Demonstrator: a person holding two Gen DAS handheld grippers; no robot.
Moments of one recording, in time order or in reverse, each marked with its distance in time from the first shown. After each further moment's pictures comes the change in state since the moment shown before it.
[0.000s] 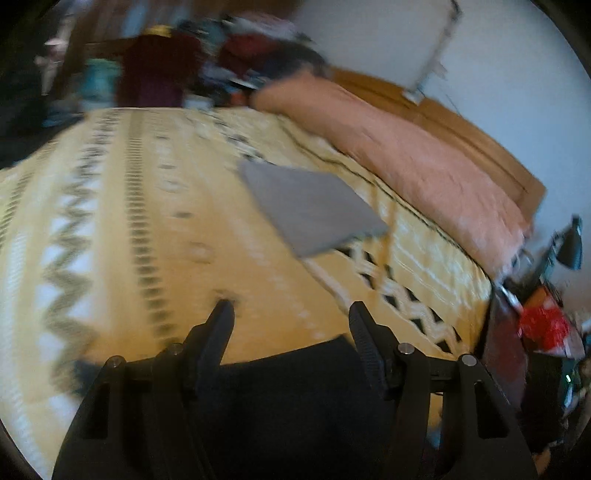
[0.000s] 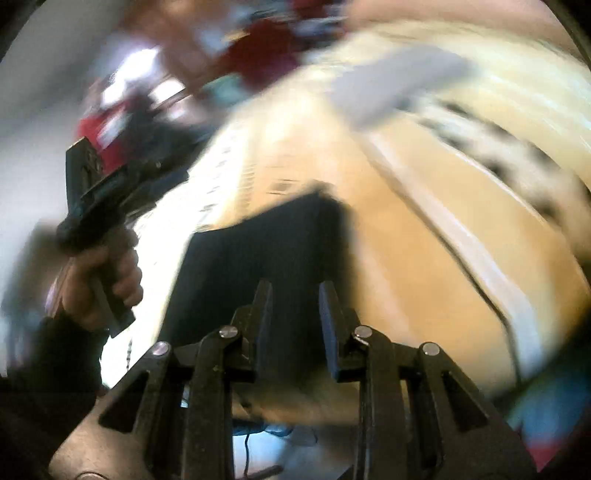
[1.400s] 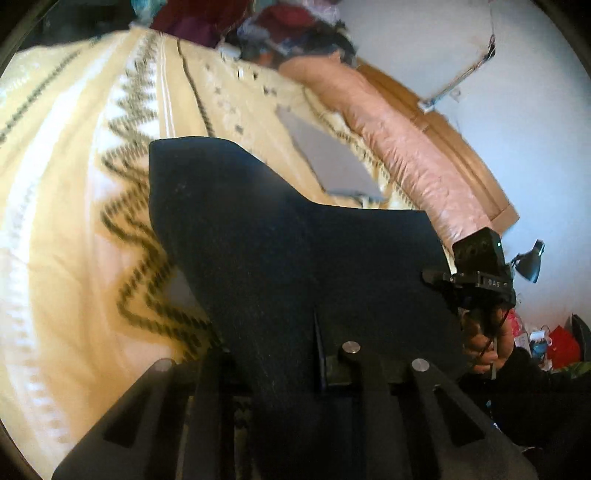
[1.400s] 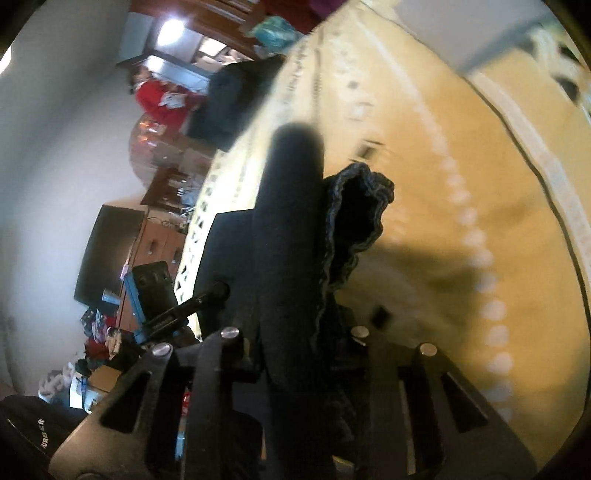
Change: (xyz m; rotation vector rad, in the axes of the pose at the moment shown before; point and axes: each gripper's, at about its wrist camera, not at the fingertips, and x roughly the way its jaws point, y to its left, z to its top) left arm -0.056 0.118 -0.109 -0.207 0.105 -0.200; right arm 0.088 0.002 0.068 0.116 0.250 0.351
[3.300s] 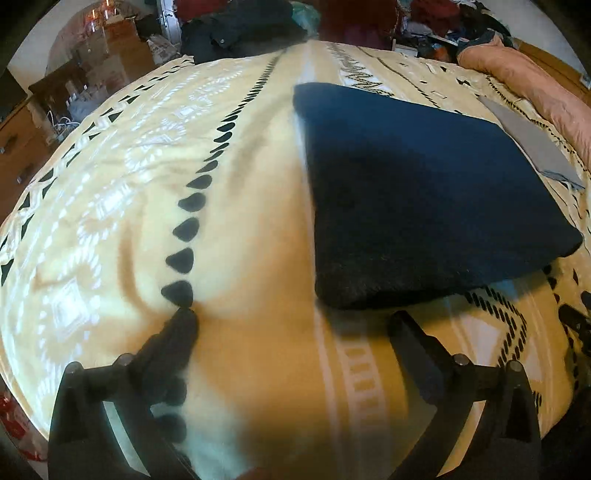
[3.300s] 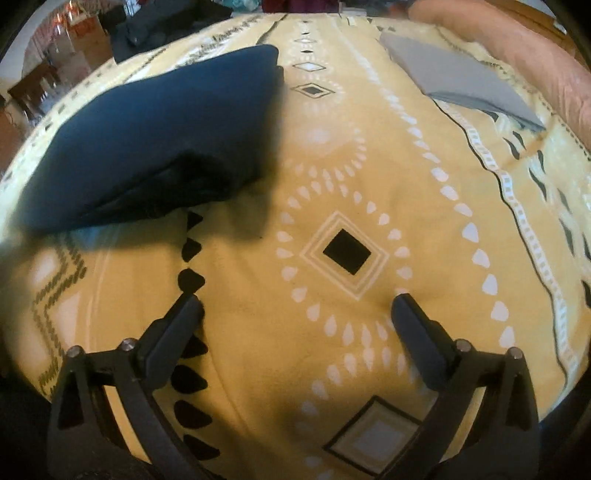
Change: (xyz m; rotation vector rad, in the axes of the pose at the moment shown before) left arm -0.045 0.029 -0.091 -0.083 -0.030 0.910; right arm 0.102 0.031 -0.089 -0.339 0.030 -0.829
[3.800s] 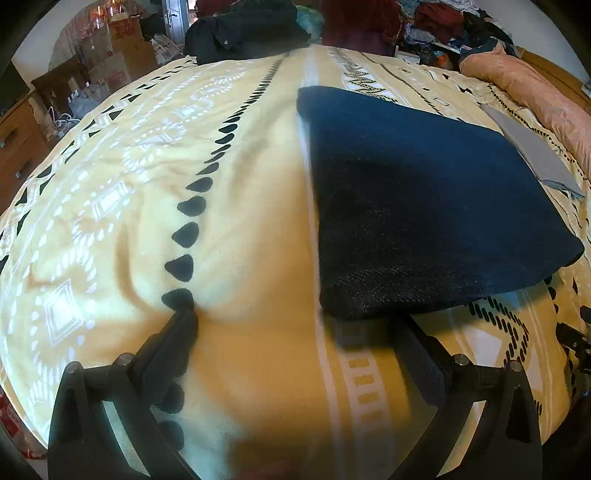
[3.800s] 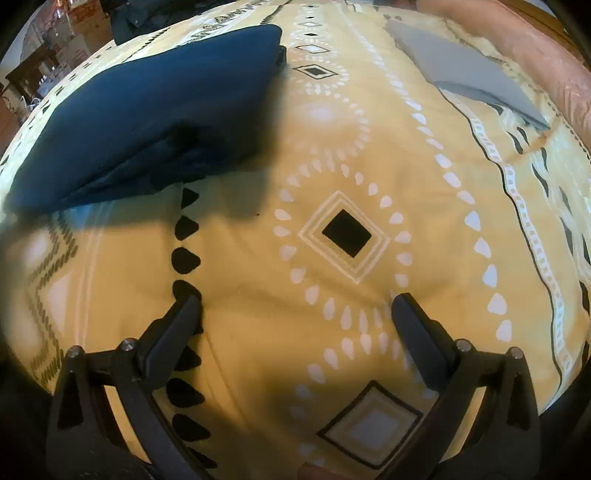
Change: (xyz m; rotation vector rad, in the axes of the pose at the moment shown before) left arm 0.016 0.002 0.010 -0.008 -0.020 -0.014; right arm 0.006 -0.001 -0.008 -0.013 0.052 -0.017
